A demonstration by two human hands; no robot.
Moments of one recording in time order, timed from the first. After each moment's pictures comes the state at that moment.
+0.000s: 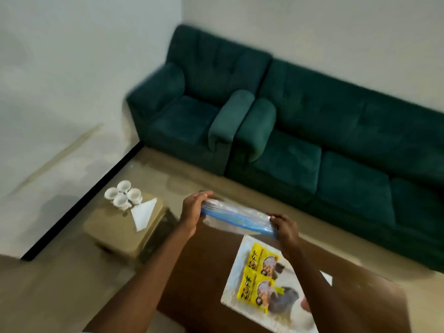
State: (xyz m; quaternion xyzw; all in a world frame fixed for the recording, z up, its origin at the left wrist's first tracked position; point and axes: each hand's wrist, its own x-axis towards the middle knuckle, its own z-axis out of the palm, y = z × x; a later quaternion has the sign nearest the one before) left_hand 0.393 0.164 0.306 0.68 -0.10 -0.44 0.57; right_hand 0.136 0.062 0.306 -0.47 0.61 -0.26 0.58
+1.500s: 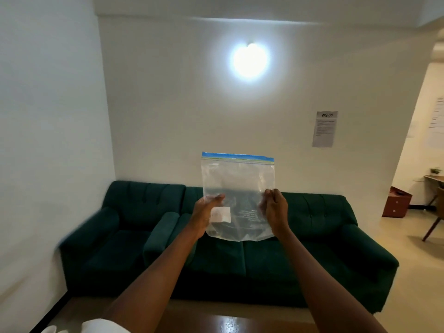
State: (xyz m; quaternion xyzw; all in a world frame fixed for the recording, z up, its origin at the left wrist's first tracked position) left_hand 0.084 0.184 0.703 0.44 -0.41 -0.47 0.65; right_hand -0.123 0.139 0.707 -0.52 0.42 -0.64 0.37
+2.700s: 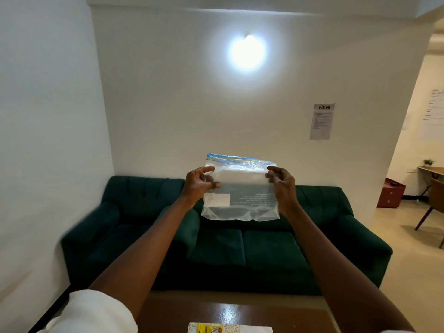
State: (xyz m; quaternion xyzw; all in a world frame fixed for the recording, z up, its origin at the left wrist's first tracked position) left_hand 0.128 0.190 0.749 0.47 -0.58 -0.29 0.60; right_hand -0.134 0.151 0.748 -0.54 0.40 -0.64 0.37
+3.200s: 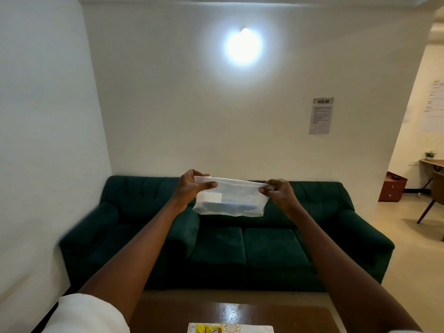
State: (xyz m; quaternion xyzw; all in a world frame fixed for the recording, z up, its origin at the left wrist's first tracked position) left_hand 0.134 0.173 0.737 0.52 -0.56 -0.32 0.56; right_hand -0.168 0.122 0.721 -0.70 0.48 -0.47 0.25
